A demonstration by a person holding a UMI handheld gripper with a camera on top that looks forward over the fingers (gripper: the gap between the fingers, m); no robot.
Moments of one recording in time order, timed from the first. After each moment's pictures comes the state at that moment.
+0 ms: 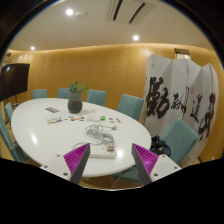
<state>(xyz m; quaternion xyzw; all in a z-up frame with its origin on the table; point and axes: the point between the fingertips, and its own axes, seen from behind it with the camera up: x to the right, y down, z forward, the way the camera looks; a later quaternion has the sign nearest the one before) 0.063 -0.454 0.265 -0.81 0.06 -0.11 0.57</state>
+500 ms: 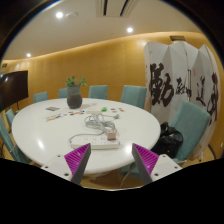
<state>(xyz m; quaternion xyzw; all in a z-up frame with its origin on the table) 0.095 -0.419 0.139 -0.81 0.09 -0.05 0.57</state>
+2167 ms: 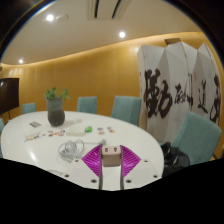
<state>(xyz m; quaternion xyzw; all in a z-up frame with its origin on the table) 0.207 -0.205 0.164 -0.77 0.12 -0.08 0.62</state>
